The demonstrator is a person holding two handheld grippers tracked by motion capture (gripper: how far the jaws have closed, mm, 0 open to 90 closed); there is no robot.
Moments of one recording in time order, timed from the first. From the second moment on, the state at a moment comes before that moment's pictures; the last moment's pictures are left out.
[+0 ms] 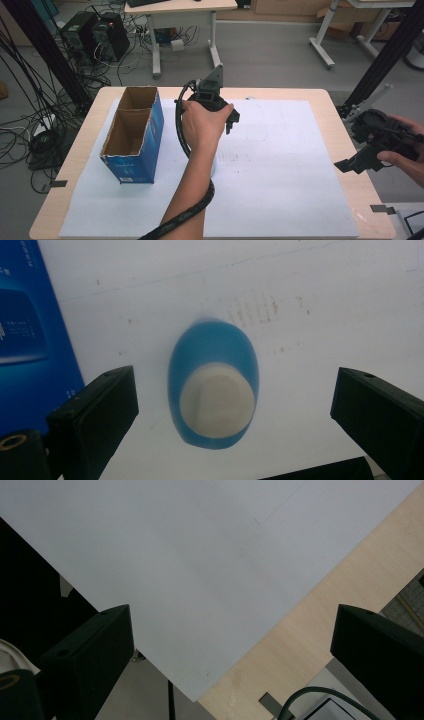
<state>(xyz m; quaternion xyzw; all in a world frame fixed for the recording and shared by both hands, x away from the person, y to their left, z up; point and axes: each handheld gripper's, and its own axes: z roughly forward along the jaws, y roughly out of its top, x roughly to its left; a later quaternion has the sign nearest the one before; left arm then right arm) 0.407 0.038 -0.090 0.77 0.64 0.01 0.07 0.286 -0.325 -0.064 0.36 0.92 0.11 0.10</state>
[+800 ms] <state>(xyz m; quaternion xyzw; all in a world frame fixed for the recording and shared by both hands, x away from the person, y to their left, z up) 0.410 0.037 -0.115 0.77 0.64 0.01 0.05 0.289 -0.322 -0.074 0.36 0.92 0.11 0.09</state>
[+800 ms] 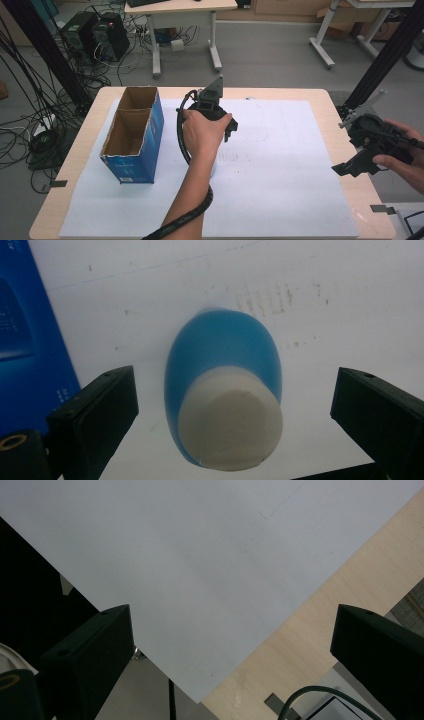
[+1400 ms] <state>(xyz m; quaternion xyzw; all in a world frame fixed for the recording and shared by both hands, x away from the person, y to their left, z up) 0.410 0.036 -0.127 0.77 0.63 0.02 0.05 0.288 -0.315 -0.073 0.36 0.92 0.11 0.10</state>
